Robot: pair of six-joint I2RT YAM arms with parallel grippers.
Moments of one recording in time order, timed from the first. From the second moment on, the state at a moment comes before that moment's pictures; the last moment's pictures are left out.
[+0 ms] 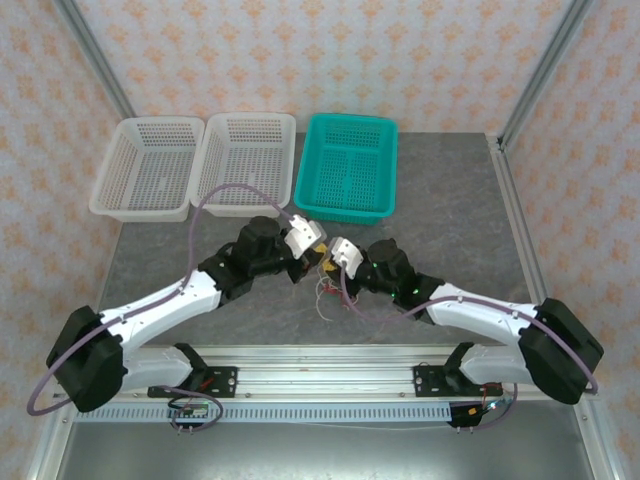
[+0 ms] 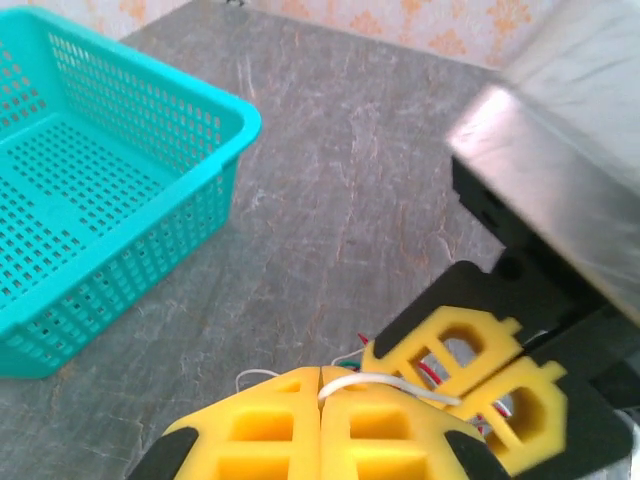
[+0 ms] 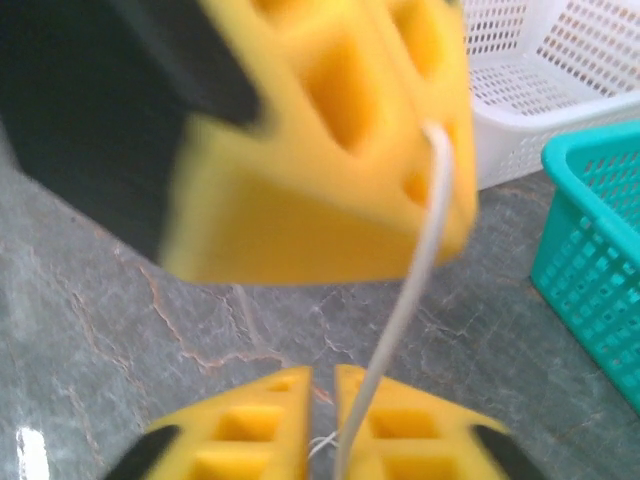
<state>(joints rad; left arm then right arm) -0.67 1.15 0.71 0.02 0.27 0.12 0.82 1.26 0.54 0.30 -0.19 -0.19</state>
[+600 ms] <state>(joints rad) -0.67 0.72 0.62 -0.10 -0.05 0.02 0.83 1.71 0.69 0.35 -0.19 -0.03</state>
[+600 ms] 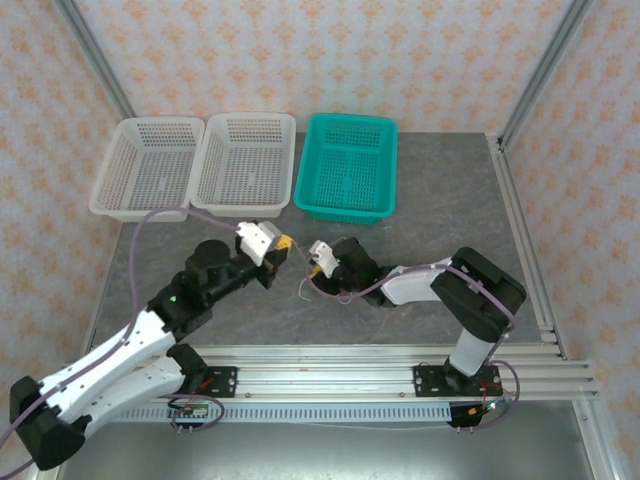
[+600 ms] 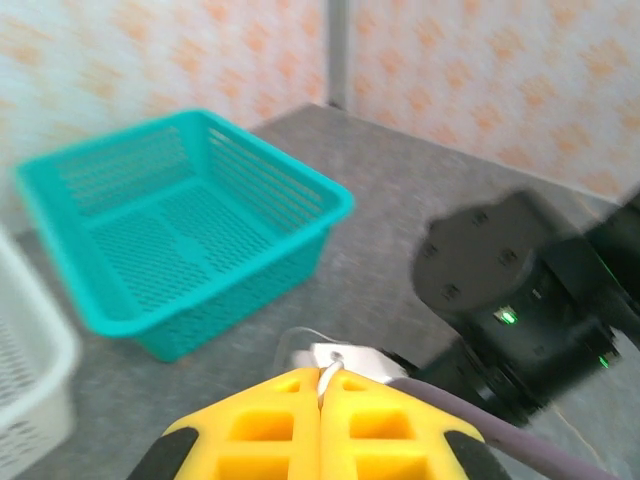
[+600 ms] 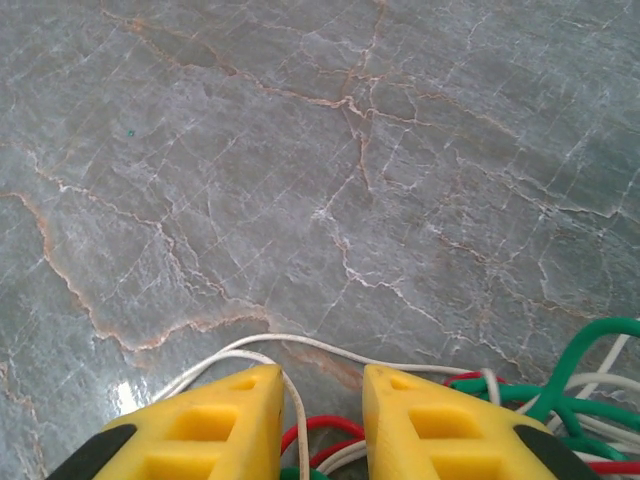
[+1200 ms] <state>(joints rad) -0.28 0.79 1.14 -0.68 -0.37 -0.09 0.84 1.67 0.73 0.32 -0.15 0.03</state>
